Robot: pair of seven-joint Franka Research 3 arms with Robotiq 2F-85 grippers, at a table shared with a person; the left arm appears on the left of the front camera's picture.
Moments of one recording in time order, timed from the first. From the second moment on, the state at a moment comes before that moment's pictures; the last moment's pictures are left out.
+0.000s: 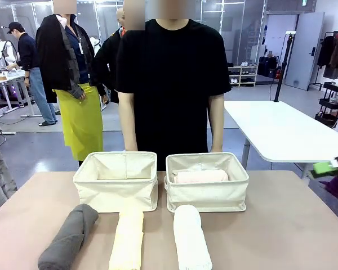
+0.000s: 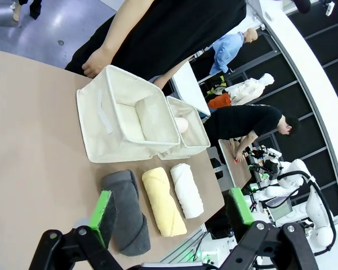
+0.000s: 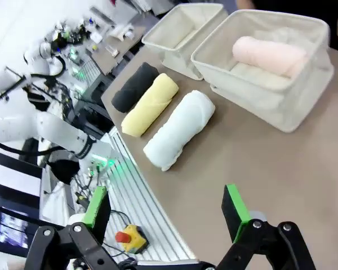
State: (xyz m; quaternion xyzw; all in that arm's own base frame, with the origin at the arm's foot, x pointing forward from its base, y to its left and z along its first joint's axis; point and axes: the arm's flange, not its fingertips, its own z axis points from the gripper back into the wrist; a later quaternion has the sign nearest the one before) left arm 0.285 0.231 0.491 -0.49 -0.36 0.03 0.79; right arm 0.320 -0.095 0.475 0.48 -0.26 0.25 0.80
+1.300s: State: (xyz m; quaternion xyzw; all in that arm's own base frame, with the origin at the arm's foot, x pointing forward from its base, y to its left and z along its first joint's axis) left arm 0.285 0.230 0.491 -0.49 -0.36 0.03 0.79; right arm 0.239 -0.158 0.458 0.52 -0.23 0.13 0.81
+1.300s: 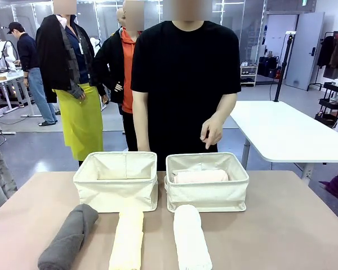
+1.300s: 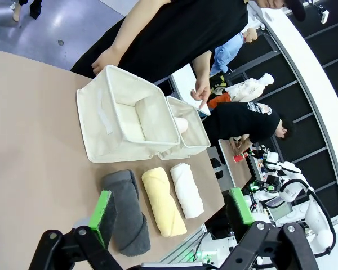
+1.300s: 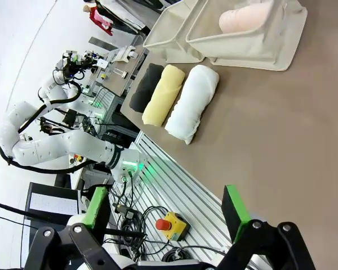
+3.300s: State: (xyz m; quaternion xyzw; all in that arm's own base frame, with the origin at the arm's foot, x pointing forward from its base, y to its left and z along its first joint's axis) left arm 0.285 0.231 0.491 -0.49 -0.36 0.03 0.79; right arm 0.335 0.118 0.505 0.31 -0.04 0.01 0.95
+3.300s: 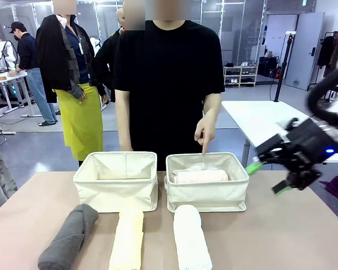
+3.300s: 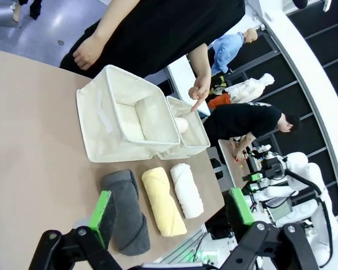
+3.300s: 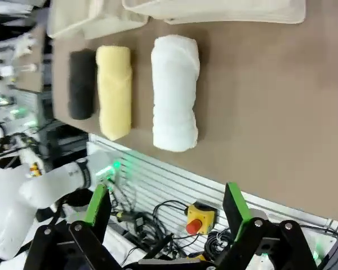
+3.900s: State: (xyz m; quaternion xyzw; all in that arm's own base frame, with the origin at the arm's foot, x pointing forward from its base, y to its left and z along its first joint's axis) left arm 0.285 0.231 0.491 -0.49 -0.36 0.03 0.79; right arm 0.386 0.245 0.434 0.14 -0.02 0.03 0.99
